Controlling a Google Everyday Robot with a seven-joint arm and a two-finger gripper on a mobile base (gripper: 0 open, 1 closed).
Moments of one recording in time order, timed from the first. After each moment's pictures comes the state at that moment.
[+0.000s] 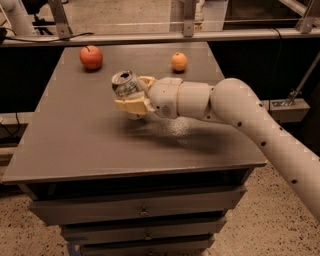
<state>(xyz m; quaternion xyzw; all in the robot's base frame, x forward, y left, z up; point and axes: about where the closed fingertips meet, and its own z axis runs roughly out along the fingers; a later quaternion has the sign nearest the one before) 0.577 0.075 0.901 -0.59 -0.46 -0.57 0.34</state>
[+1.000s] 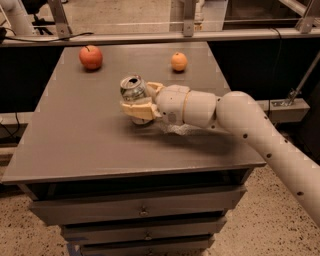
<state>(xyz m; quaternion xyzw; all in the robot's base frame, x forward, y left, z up) 0.581 0.056 0.886 -0.60 -0.43 -0.58 0.35</state>
